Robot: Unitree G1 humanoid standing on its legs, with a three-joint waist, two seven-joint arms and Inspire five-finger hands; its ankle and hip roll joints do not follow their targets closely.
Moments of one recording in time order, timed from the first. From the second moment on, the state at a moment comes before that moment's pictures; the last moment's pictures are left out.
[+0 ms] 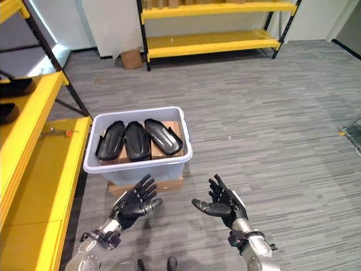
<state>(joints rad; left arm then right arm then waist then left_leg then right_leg) 0.10 0.27 -0.23 0.36 -0.74 -0.12 -0.42 0.15 -0.35 0.05 0.27 0.63 -0.11 0.30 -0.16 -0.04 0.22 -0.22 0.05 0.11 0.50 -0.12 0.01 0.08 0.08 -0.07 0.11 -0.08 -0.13</state>
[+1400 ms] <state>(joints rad) 0.03 0.33 0.03 -0.23 -1.05 -0.22 -0.42 0.26 -0.38 -0.16 -0.11 0.02 -0.22 -0.27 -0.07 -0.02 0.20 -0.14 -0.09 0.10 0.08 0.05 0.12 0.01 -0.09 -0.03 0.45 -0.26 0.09</state>
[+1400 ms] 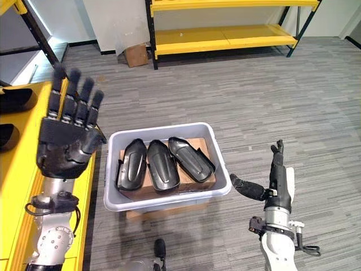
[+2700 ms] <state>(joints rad) 0.00 0.50 -0.11 -0.08 -0.82 -0.23 -0.36 -0.29 -0.87 0.22 0.10 -0.61 -0.39 -0.15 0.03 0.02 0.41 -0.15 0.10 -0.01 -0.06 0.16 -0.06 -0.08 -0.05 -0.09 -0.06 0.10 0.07</state>
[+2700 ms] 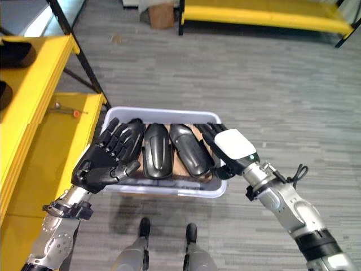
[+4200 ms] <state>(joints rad) -0.14 0.53 -0.17 0.00 -0.90 -0.29 -0.40 -0.67 -0.71 0.61 0.80 -0.78 -0.04 -0.32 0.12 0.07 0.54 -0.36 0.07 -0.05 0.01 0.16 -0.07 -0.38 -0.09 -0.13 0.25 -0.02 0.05</state>
